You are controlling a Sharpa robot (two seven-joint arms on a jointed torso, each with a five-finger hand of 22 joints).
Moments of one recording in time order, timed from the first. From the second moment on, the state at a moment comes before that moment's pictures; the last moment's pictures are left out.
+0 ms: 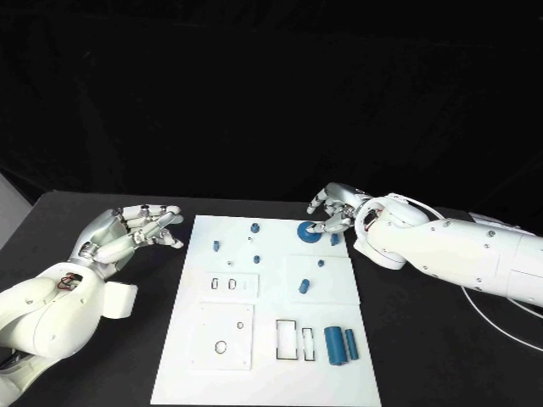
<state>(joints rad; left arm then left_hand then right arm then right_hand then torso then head) 0.79 -0.98 0.51 1.65 -0.37 -0.25 0.29 1.42 -0.17 0.44 0.20 0.07 0.89 0.22 0.23 0.17 1.09 0.14 0.12 0.07 1.09 0.07 0.72 0.48 0.18 1.06 0.16 0.55 0.28 1.30 -0.78 -0.06 1.33 -1.29 -0.38 -0.22 1.36 -0.22 0.24 0.14 0.21 0.94 0.16 0.10 0.32 1.47 0.07 1.56 1.31 1.47 -0.01 1.56 1.31 0.09 1.40 0.10 1.24 1.15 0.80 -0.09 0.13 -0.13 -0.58</state>
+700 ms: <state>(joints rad) 0.79 -0.97 0.51 1.67 -0.38 -0.25 0.29 1.41 -0.18 0.44 0.20 0.07 0.89 0.22 0.23 0.17 1.09 0.14 0.12 0.07 1.09 0.07 0.73 0.49 0.18 1.06 0.16 0.56 0.29 1.29 -0.77 -0.07 1.32 -1.29 -0.34 -0.25 1.36 -0.22 0.23 0.15 0.21 0.94 0.16 0.10 0.33 1.47 0.07 1.56 1.31 1.46 0.00 1.56 1.31 0.09 1.40 0.10 1.25 1.17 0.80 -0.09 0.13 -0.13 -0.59</state>
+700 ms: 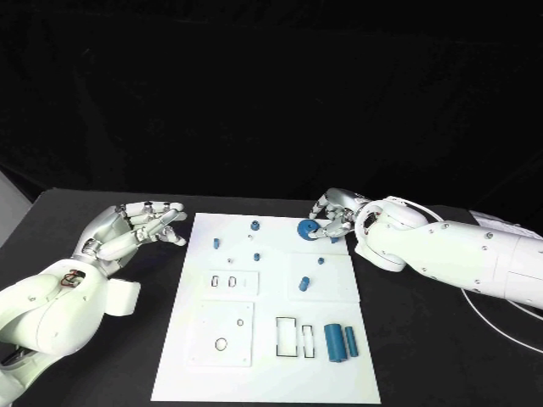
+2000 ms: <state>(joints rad) 0.74 -0.95 0.60 1.72 -0.38 -0.25 0.29 1.38 -0.20 0.41 0.21 0.07 0.89 0.22 0.23 0.18 1.08 0.14 0.12 0.07 1.09 0.07 0.75 0.49 0.18 1.05 0.16 0.57 0.29 1.29 -0.75 -0.07 1.31 -1.31 -0.34 -0.24 1.42 -0.20 0.44 0.14 0.30 1.01 0.15 0.11 0.33 1.46 0.06 1.57 1.31 1.47 -0.01 1.56 1.31 0.09 1.41 0.09 1.27 1.21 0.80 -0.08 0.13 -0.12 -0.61</state>
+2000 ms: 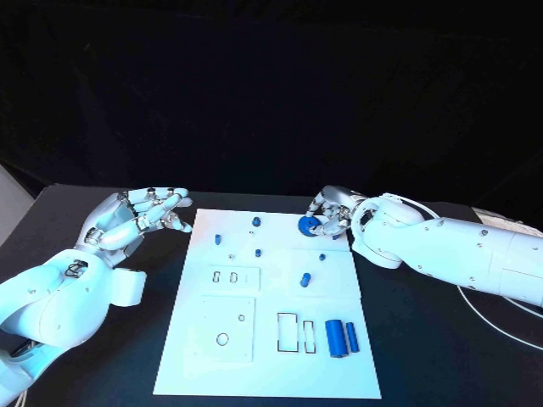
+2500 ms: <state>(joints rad) 0.74 -0.95 0.60 1.70 -0.38 -0.25 0.28 1.38 -0.20 0.41 0.21 0.07 0.89 0.22 0.23 0.18 1.08 0.14 0.12 0.07 1.09 0.07 0.75 0.49 0.18 1.05 0.16 0.57 0.29 1.28 -0.76 -0.07 1.41 -1.45 -0.47 -0.21 1.39 -0.22 0.50 0.12 0.34 1.01 0.15 0.11 0.33 1.47 0.06 1.57 1.31 1.47 -0.01 1.56 1.31 0.09 1.41 0.09 1.29 1.23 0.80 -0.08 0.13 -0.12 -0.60</state>
